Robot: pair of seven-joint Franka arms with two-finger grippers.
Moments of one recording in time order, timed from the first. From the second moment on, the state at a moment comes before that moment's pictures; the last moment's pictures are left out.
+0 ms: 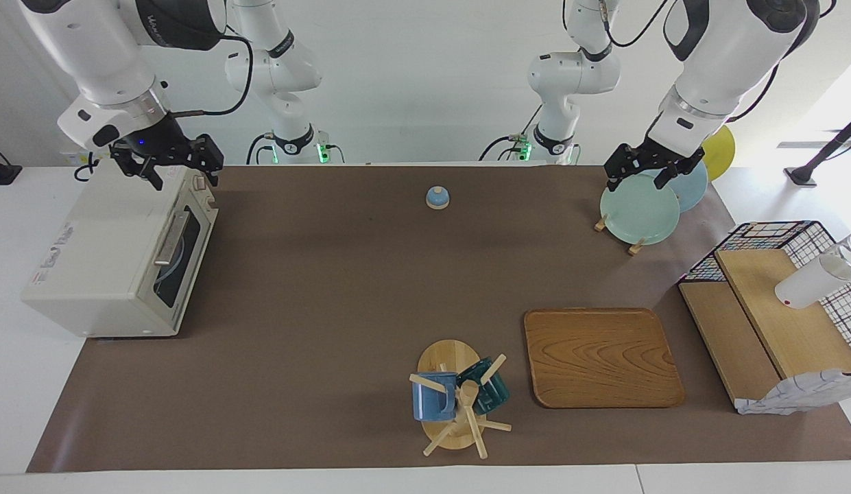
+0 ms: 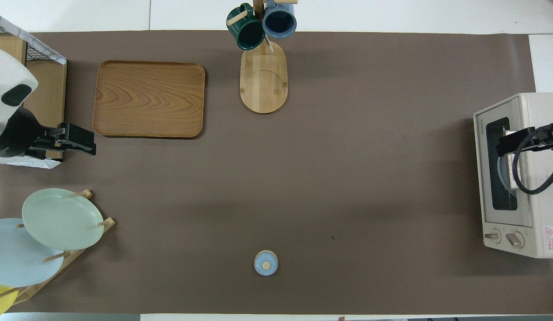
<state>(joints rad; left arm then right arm) -0.08 -0.03 -0.07 -1.63 -0.04 1.52 -0.15 0.06 -0.02 -0.10 -1.61 -0.04 1.50 -0.14</state>
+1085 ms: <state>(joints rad) -0.08 -0.03 -0.07 -1.63 -0.04 1.52 -0.15 0.06 -0.04 -0.10 -1.74 -0.02 1.69 -0.13</state>
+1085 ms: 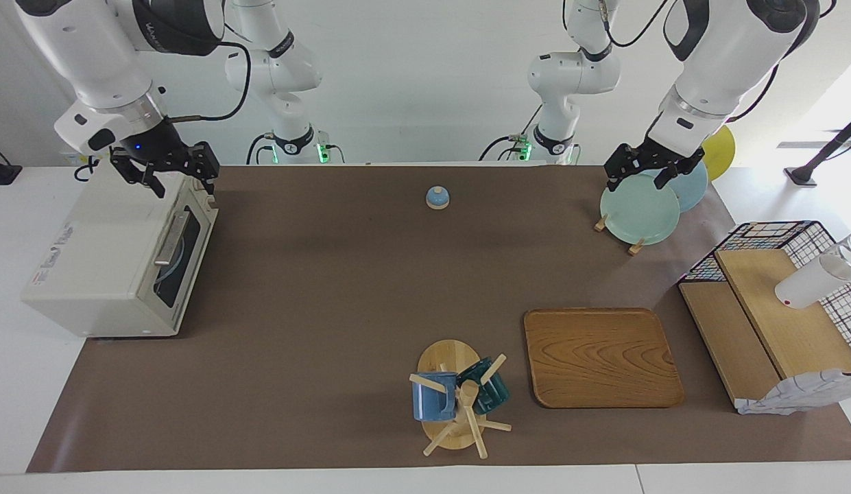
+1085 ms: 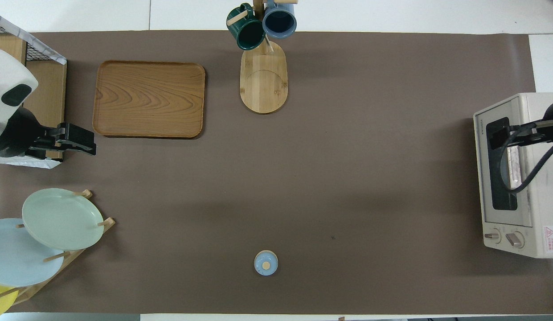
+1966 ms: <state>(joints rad) -0.08 -0.03 -0.07 -1.63 -0.04 1.52 -0.15 0.01 -0.05 -0.11 -2.00 -0.31 1.84 0.06</state>
